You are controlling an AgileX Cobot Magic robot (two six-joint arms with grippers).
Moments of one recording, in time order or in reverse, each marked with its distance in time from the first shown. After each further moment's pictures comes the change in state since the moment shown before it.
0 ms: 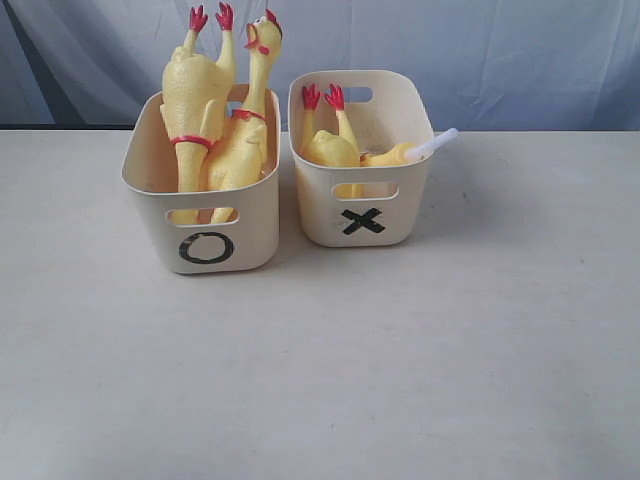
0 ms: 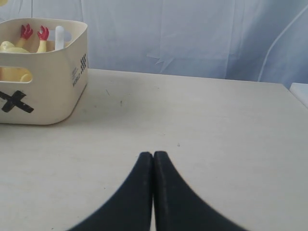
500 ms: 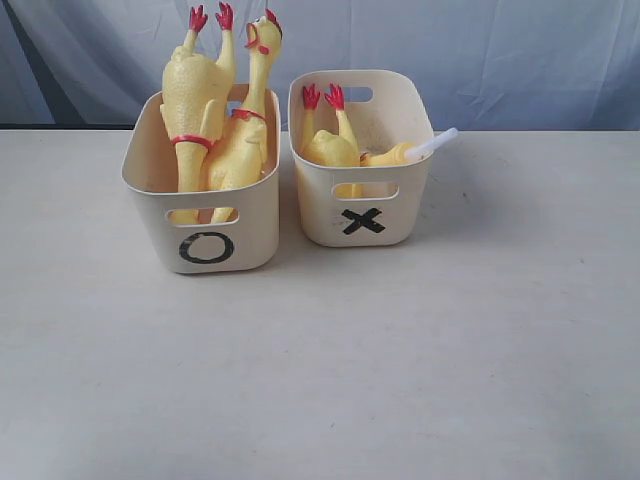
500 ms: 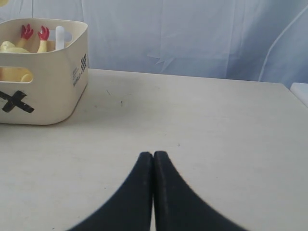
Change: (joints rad) left arm 0.000 0.000 0.000 0.000 0.001 0.000; right arm 0.000 0.000 0.000 0.000 0.000 0.002
